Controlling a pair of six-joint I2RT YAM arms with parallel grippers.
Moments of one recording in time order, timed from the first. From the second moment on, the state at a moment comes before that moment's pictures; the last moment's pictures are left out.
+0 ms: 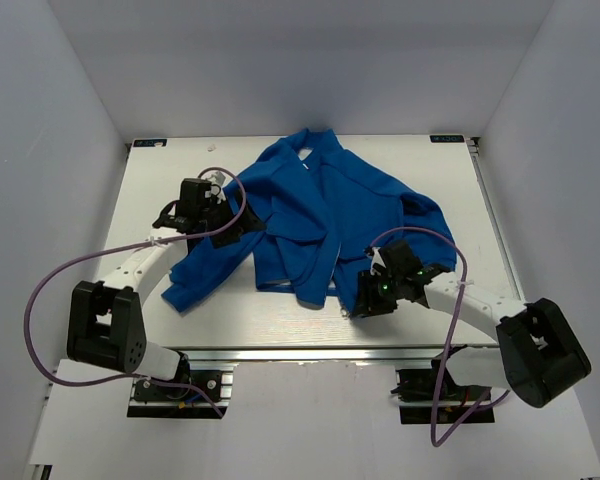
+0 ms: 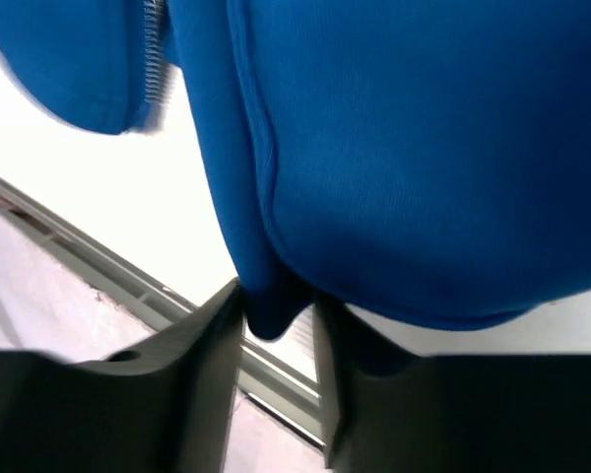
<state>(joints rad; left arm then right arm) -0.23 1.43 0.97 -0.30 0.35 -0.59 0.55 1.24 0.55 -0.37 -0.38 0.44</state>
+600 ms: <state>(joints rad) -0.28 1.35 0.94 -0.39 0.31 -0.58 0.70 1.07 0.71 -0.50 -0.20 0.25</state>
